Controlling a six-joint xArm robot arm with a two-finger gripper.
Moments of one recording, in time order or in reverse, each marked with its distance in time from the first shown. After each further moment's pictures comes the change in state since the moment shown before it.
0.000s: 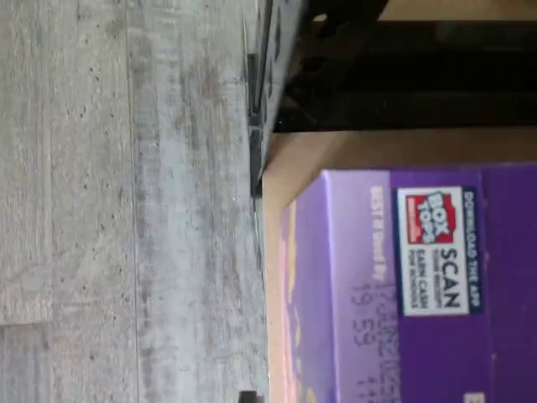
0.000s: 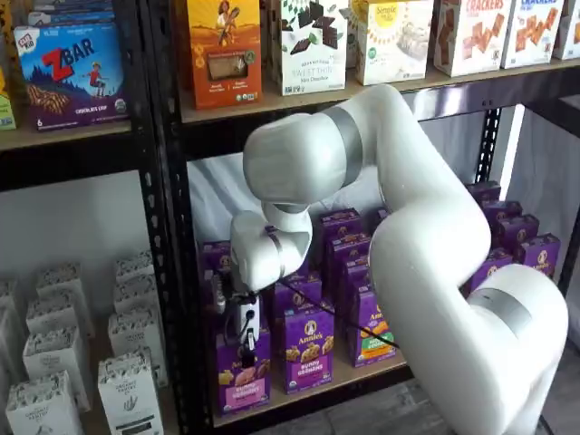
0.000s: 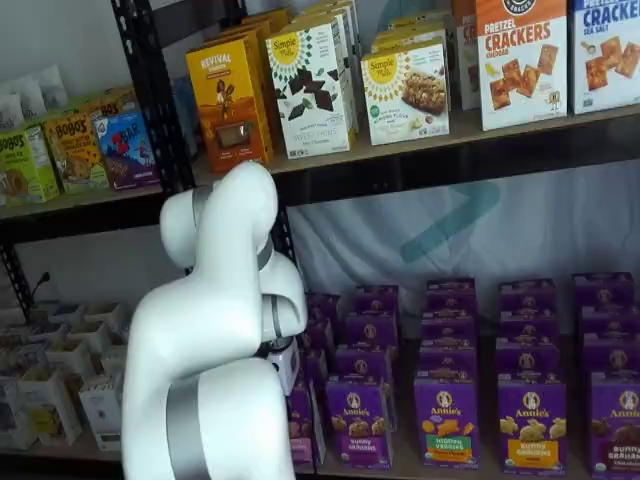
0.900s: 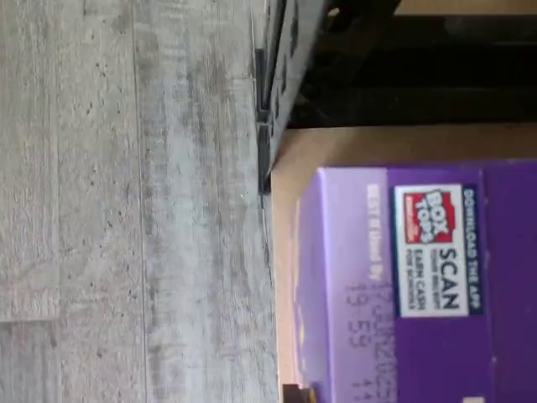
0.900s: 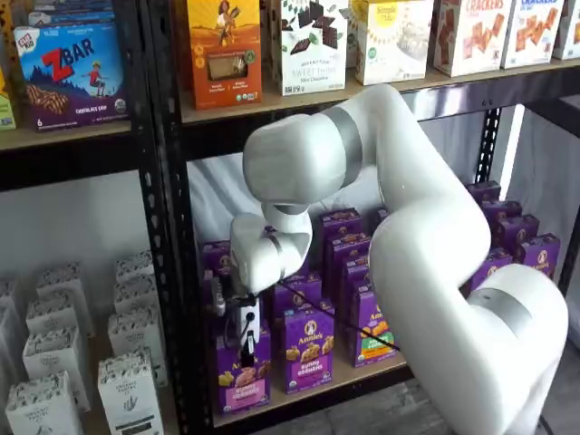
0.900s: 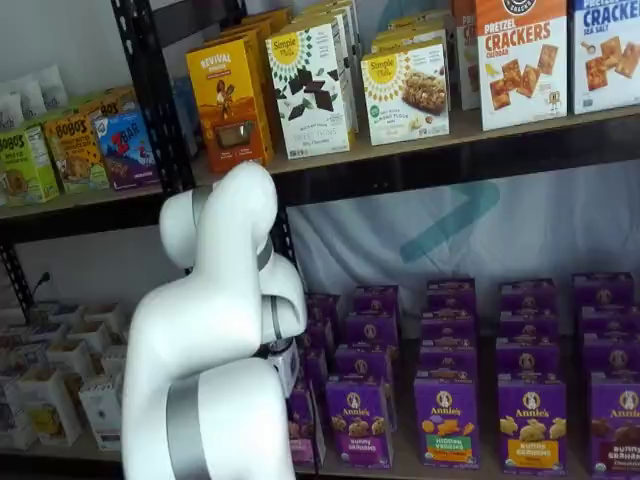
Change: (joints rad) arm 0.003 0.001 0.005 -0.015 0.003 0.016
